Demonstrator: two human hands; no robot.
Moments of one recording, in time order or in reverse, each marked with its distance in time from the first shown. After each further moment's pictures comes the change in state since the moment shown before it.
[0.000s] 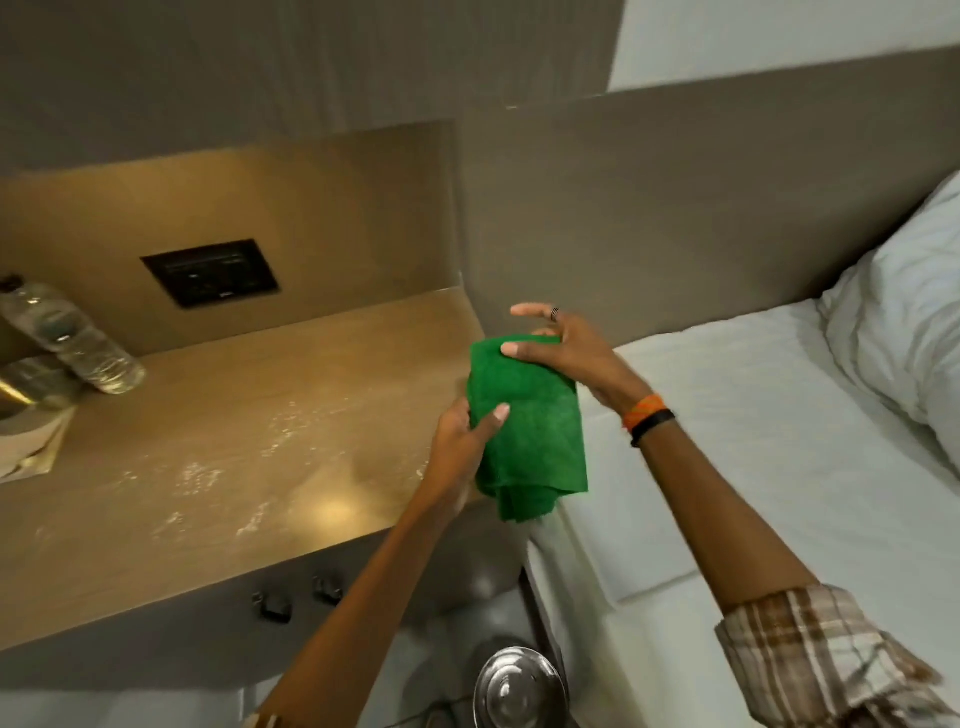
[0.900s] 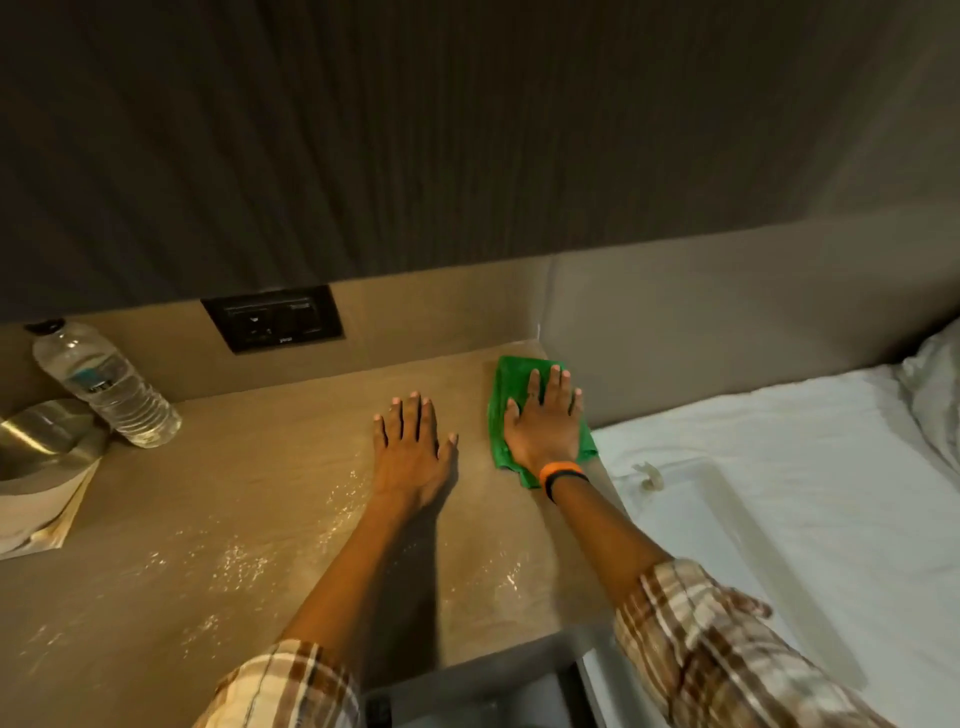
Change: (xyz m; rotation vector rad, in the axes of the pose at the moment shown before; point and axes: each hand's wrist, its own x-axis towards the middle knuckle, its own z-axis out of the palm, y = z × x) left_hand 0.143 -0.026 -0.213 1.582 0.141 -0.003; right_hand 0.162 0.072 0.163 -1.033 0.276 0.244
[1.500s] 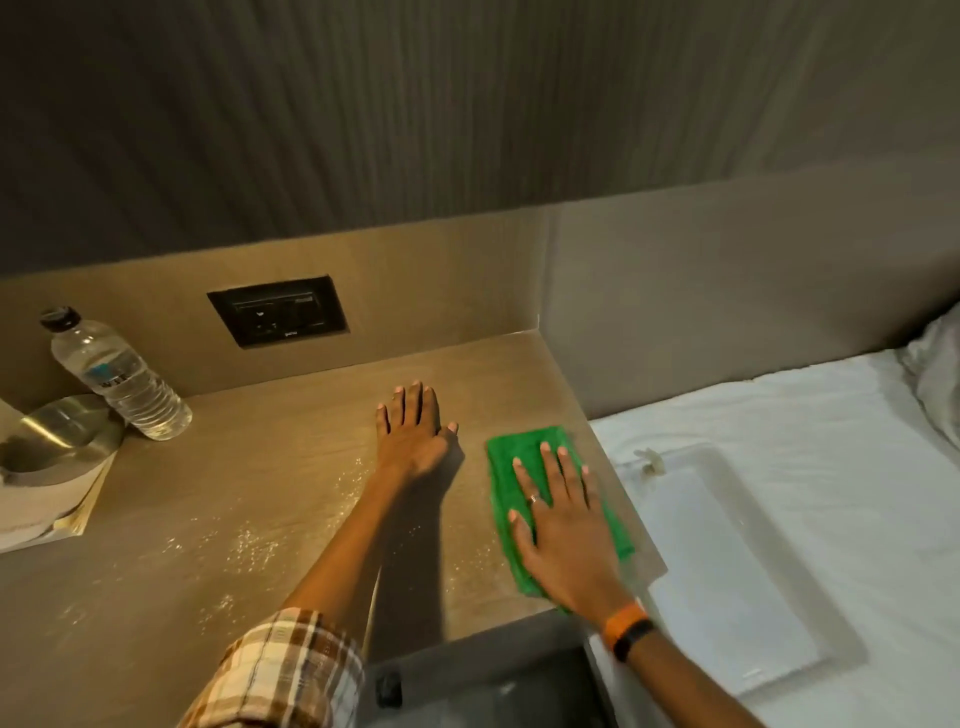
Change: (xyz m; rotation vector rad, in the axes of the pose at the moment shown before) left_hand 0.001 0.008 -0.018 -0.052 -0.091 -0.029; right_hand -0.151 0.048 0.023 -0.009 0.098 -0.289
